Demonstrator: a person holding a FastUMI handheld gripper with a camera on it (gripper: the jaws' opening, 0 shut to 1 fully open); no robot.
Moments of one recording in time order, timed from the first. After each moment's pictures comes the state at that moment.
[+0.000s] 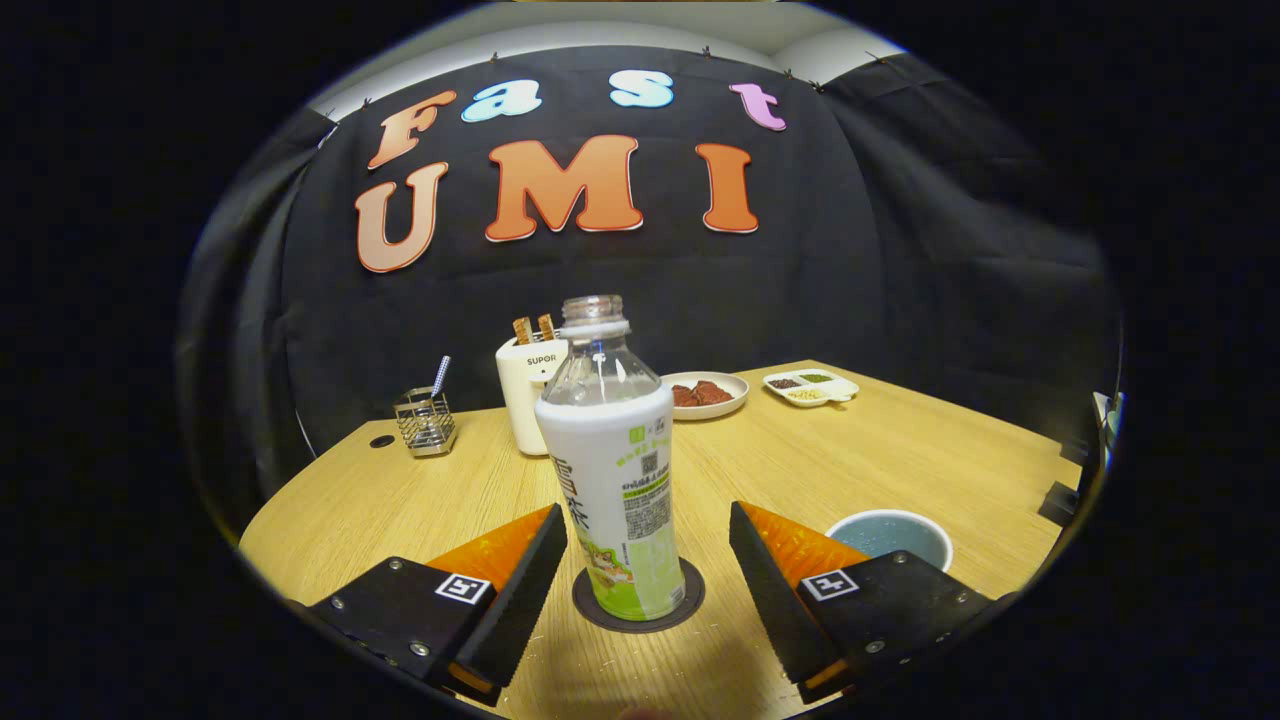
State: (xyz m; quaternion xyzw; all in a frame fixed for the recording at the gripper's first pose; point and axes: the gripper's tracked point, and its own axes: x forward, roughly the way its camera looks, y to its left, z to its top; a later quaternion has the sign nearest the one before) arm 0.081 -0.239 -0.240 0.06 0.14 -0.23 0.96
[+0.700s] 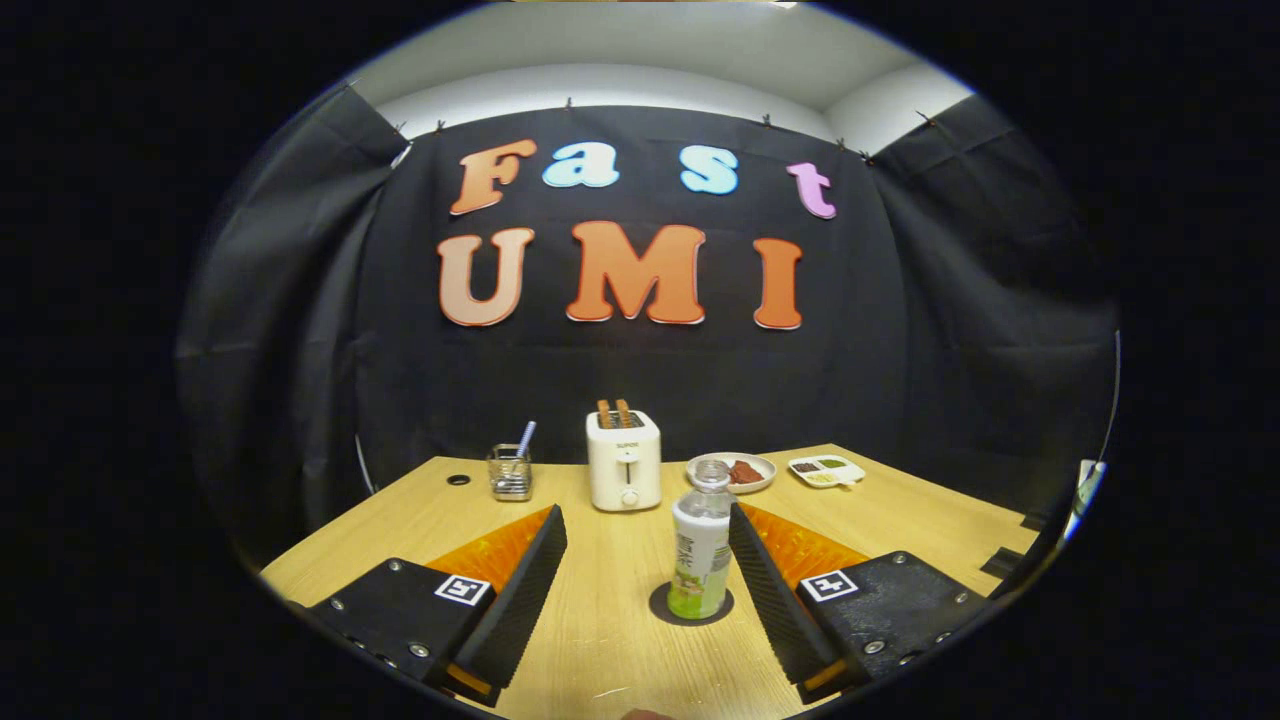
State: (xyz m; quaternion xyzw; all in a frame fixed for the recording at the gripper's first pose) arm 0.020 -0.121 -0.109 -0.02 0.07 -0.15 0.99
